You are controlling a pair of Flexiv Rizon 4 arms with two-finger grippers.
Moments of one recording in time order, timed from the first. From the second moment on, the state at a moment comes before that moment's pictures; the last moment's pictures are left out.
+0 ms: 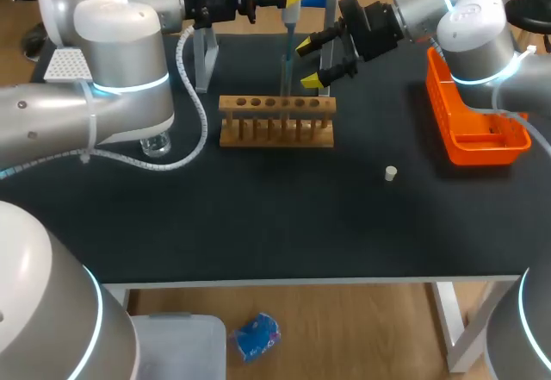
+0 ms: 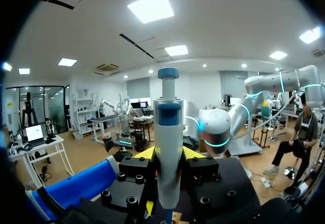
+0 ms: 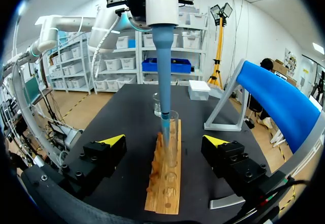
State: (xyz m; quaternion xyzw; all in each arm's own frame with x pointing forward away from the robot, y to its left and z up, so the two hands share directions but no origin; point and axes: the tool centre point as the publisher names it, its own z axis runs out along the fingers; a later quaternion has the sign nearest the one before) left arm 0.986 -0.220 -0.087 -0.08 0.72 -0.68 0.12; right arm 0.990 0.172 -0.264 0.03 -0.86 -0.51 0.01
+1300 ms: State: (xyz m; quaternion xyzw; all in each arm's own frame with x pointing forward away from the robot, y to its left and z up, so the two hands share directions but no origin) left arm 0.984 -0.221 -0.096 -0.09 0.72 -0.68 0.12; right arm 0.995 0.168 -0.261 0.04 -0.86 -0.50 0.01
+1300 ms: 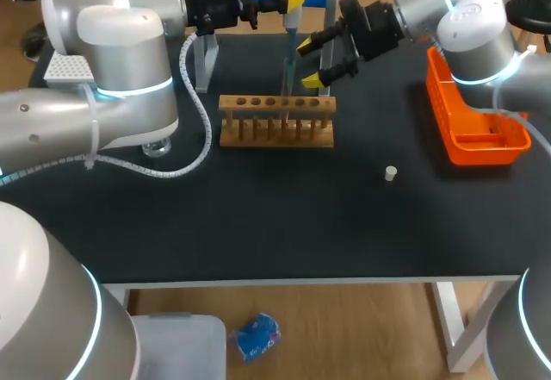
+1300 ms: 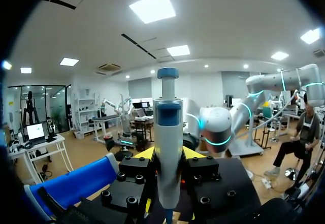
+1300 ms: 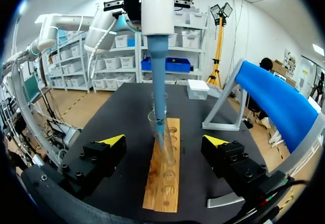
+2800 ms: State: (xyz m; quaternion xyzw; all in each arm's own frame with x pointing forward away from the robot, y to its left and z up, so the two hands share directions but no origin) left arm 0.984 -0.221 -0.096 -0.09 0.72 -0.68 0.12; right arm 0.978 0.123 -0.012 0.13 -0.85 -0.51 -0.04
